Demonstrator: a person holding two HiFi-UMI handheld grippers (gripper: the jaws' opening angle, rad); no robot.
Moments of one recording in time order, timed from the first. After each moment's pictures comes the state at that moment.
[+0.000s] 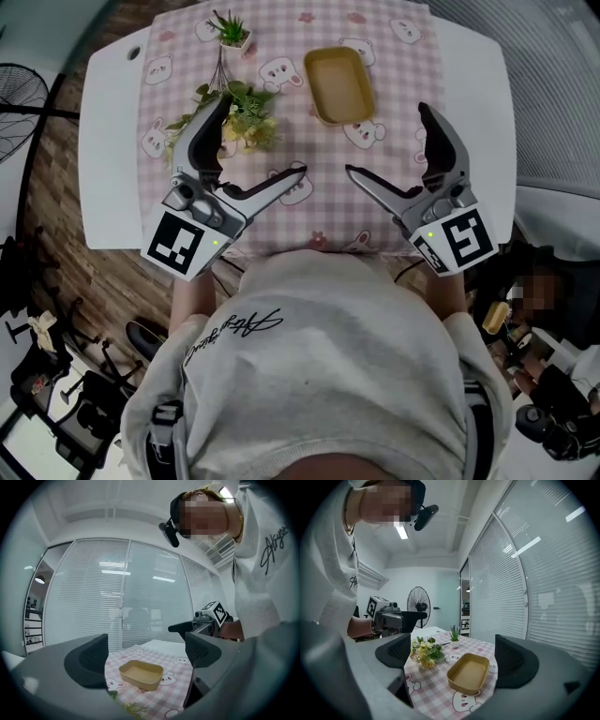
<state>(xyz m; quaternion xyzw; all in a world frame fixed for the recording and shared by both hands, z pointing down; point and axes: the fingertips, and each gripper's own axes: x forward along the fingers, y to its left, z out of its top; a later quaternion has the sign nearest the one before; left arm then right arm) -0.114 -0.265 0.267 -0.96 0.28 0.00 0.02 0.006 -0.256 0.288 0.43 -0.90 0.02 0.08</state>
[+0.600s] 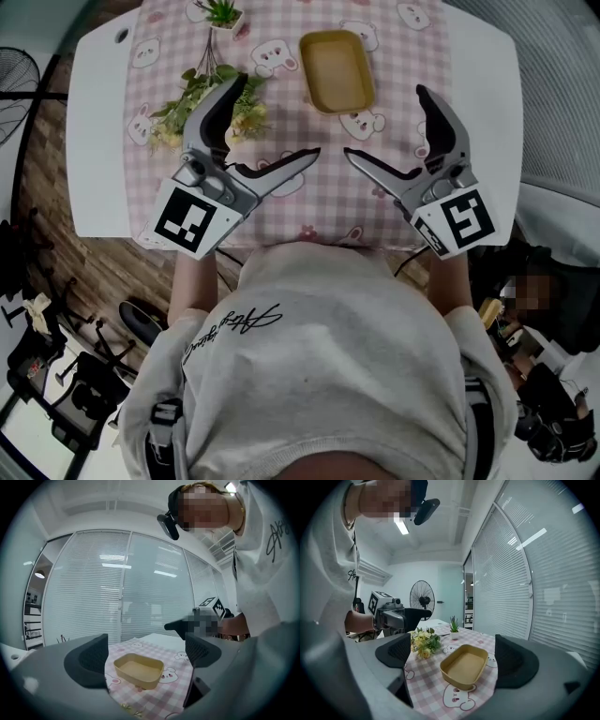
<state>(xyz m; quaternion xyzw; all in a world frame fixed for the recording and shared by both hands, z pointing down) -0.081 -0.285 0.302 -0.96 0.28 -0.03 0.00 0.017 -0.280 0.321 0.39 -0.91 0.04 0.11</state>
